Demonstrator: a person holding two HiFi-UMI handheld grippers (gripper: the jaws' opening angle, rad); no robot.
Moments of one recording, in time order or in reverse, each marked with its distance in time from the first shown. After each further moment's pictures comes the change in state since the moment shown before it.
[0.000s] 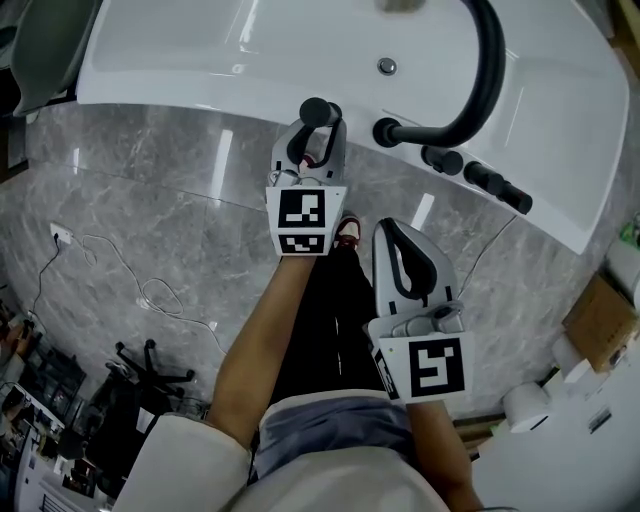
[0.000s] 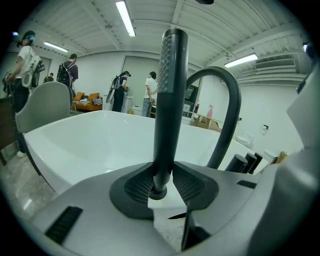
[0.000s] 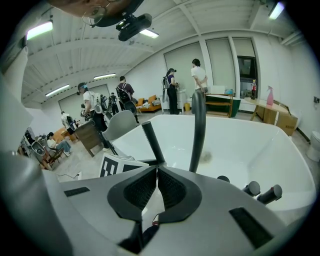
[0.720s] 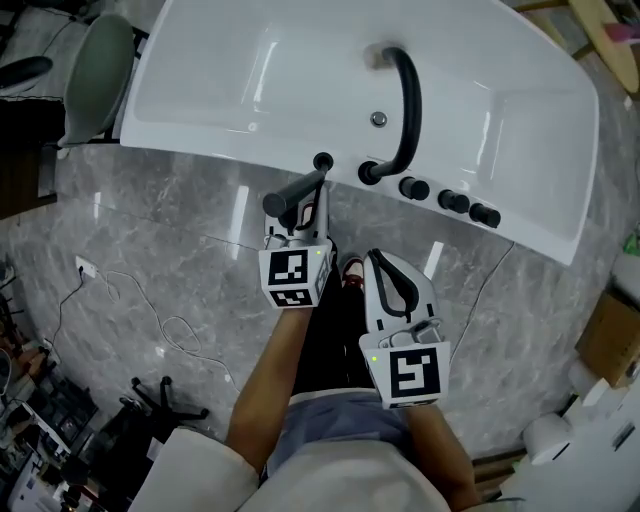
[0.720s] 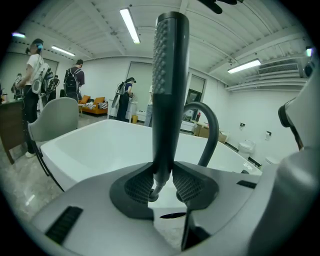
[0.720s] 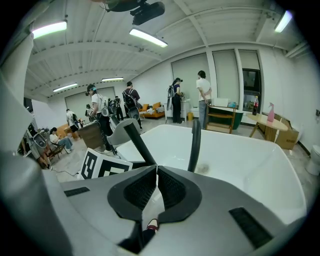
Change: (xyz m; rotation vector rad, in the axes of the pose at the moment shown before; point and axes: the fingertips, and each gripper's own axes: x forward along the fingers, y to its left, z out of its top) left arm -0.069 -0.013 0.061 -0.049 -0.039 0.063; right arm -0.054 0.007 0.040 -0.088 -0.033 0.011
